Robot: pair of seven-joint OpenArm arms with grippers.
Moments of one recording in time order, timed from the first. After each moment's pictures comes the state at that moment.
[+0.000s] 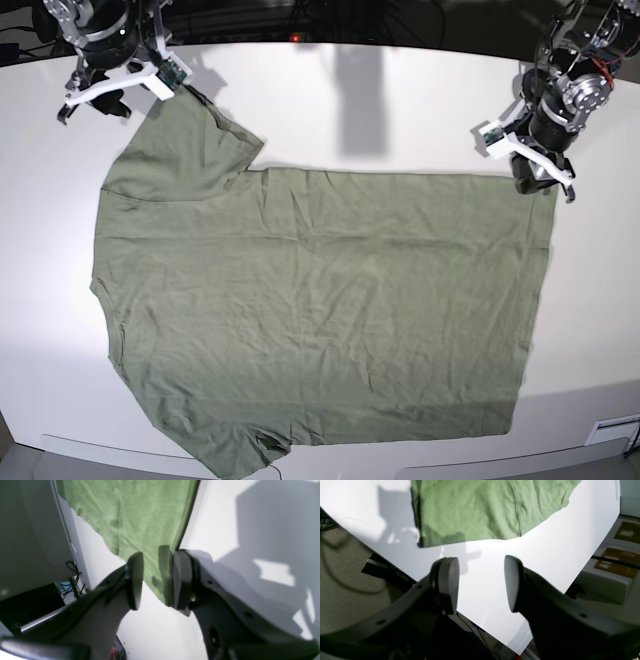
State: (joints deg) left arm 15.8 -35.2 23.3 87.5 38.9 -15.2 16.9; right arm -47.1 47.1 -13.4 134.0 -18.5 2.4 -58.3
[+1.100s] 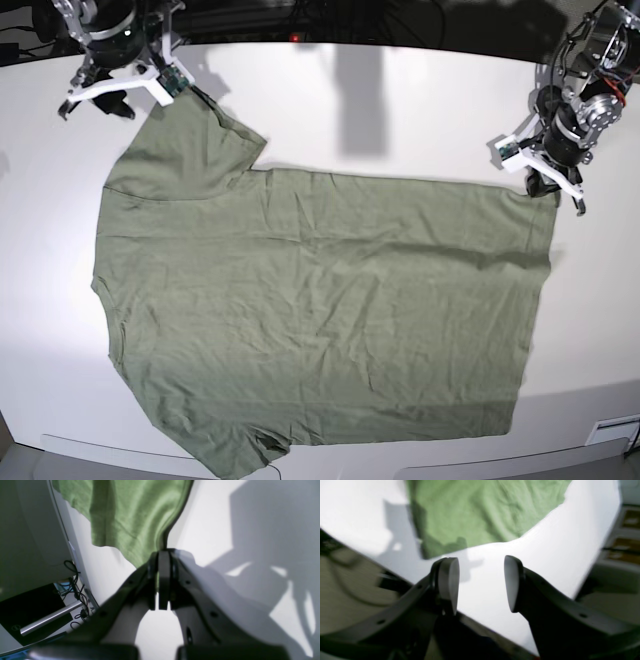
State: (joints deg) left arm 11.4 -35.8 22.9 80.1 39.0 -14.9 11.1; right arm -47.0 41.3 -13.4 134.0 -16.6 -0.8 -57.2
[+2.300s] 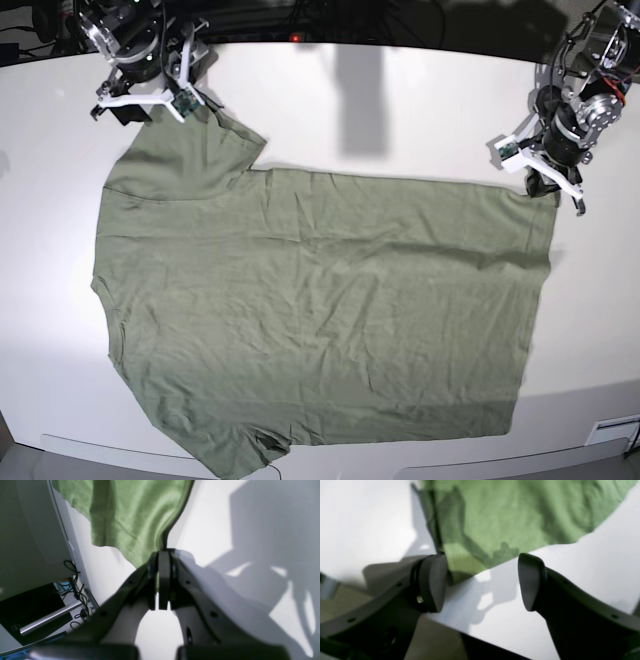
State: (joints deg) left arm 11.4 -35.7 23.0 80.1 39.0 -14.8 11.2; right arm -36.9 35.0 -13.7 111.1 -11.2 8.7 -49.2
